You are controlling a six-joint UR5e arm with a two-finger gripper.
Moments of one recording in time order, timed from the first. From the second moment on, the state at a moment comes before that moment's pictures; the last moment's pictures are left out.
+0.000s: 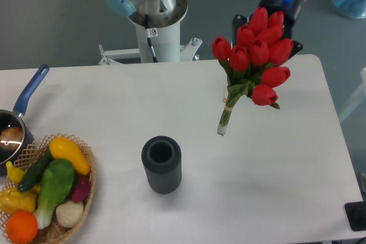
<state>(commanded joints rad) 2.95 -1.64 -1.77 -0.81 0.28 0.92</state>
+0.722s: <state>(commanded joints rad) 2.93 -1.64 -1.77 -0.81 0.54 0.96</state>
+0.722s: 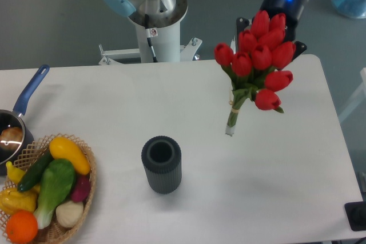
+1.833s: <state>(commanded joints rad) 2.78 -1.80 -1.79 -0.83 1.37 1.19</state>
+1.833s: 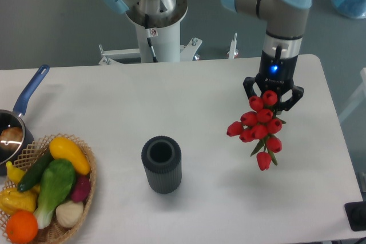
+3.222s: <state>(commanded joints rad) 2.70 -1.98 -1.80 -0.84 1.40 1.18</state>
